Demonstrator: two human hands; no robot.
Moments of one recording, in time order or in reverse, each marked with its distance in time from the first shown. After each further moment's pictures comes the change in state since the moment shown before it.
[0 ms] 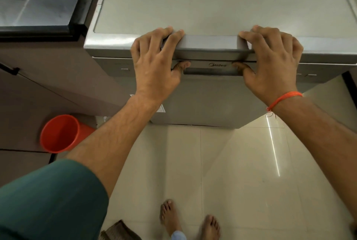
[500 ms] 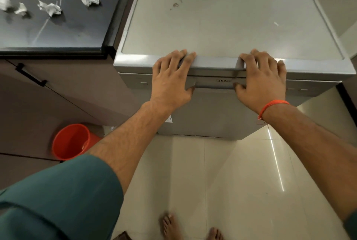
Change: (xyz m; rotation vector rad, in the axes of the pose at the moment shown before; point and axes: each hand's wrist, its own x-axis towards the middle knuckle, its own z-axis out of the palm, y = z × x) left_hand 0.004 -0.002 -0.030 0.028 -0.301 0.066; right_hand 0.001 -0.035 -0.015 -0.093 -0.171 0.104
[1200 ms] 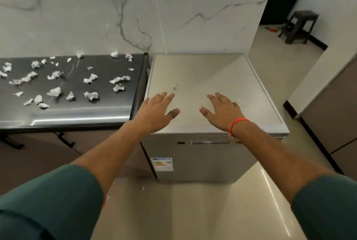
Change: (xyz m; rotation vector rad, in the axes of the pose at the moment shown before) left_hand 0.065 -0.043 -0.188 -0.075 -0.378 -0.026; right_hand 0.064 -0.082 -0.150 0.130 -0.325 0.047
